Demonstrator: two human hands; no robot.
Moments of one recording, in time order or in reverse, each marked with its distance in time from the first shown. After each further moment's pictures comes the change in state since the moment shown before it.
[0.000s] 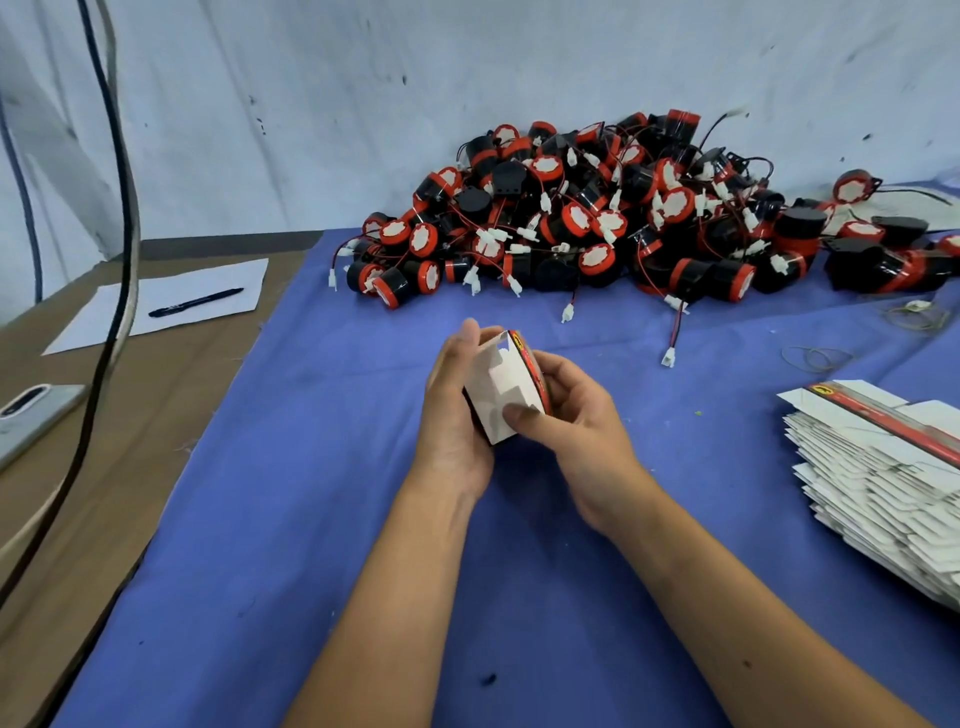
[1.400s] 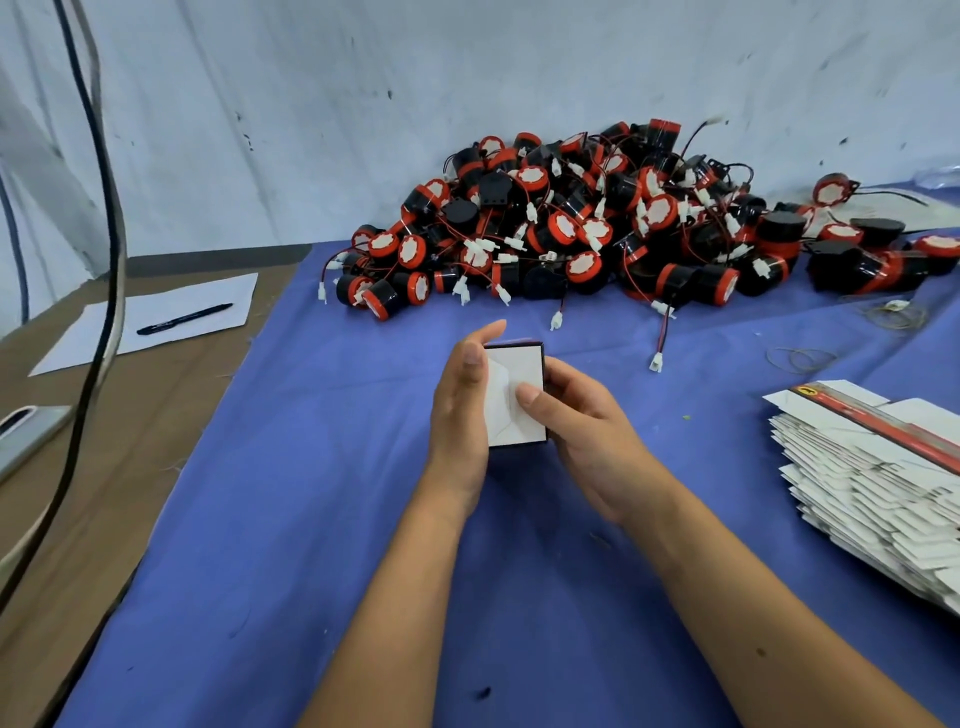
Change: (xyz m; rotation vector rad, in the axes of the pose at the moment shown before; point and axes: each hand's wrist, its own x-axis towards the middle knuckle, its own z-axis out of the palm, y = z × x) left_hand -0.006 -0.007 0.008 0.412 -0.014 0.254; right_hand 0.003 -0.011 -0.015 0.031 -0.134 0.005
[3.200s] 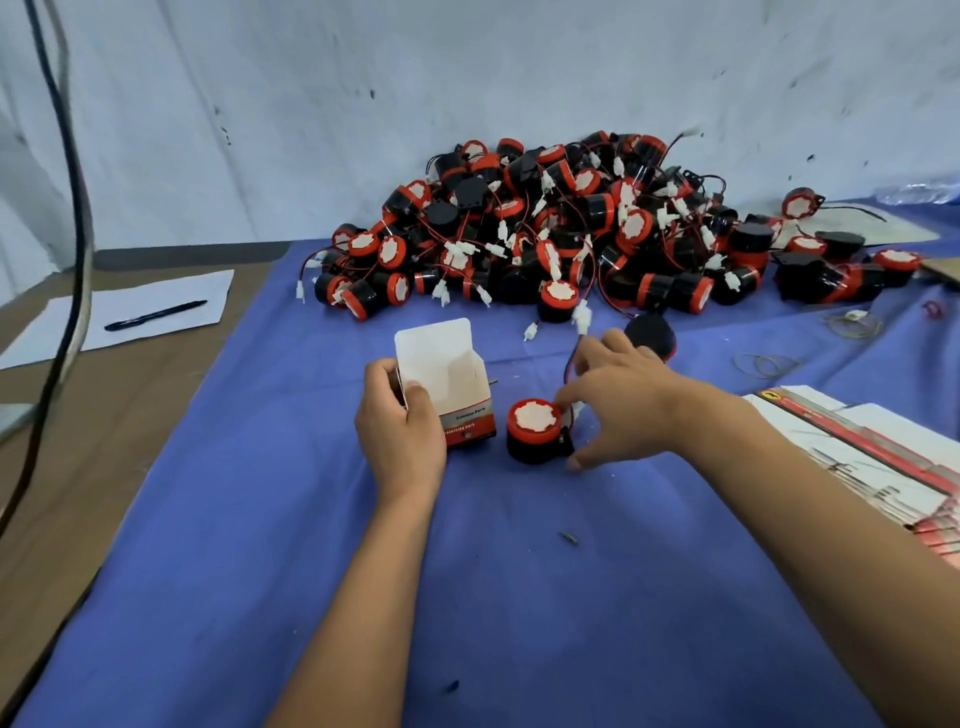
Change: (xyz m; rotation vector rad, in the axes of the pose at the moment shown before) left_hand 0.016 -0.025 -0.023 0.555 0.544 0.136; right_hand 0.023 -0.067 -0.061 -1.925 -0.405 0.211
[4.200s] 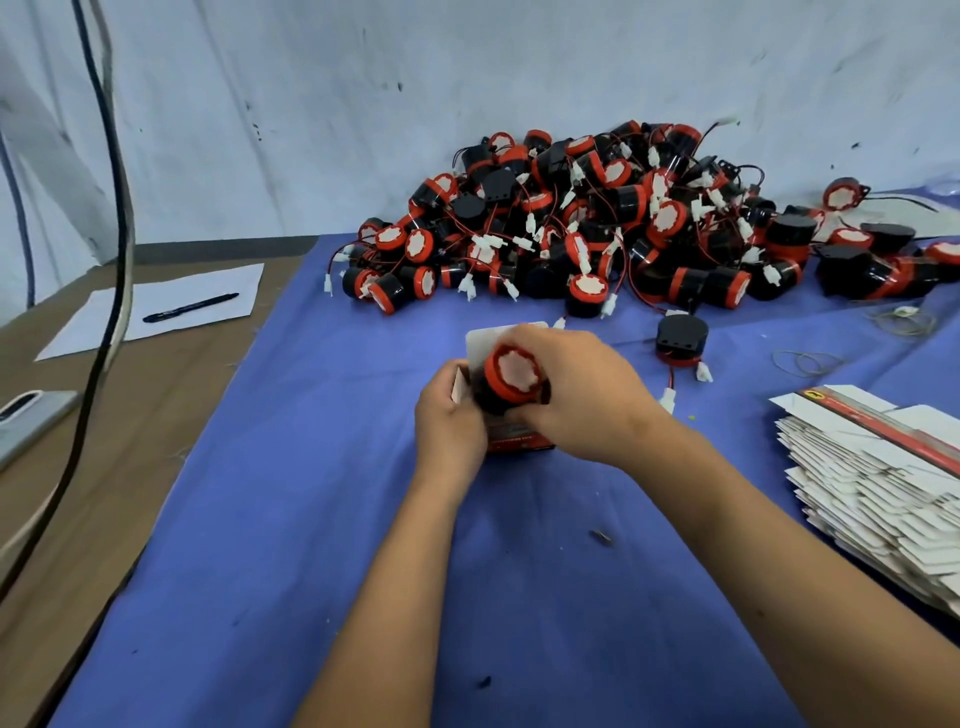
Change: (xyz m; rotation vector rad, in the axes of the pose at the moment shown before) left_hand -0.002 -0.002 0.007 -0.239 -0.381 -0.148; right_hand 0.016 -0.068 -0.009 0.614 0.413 -0.050
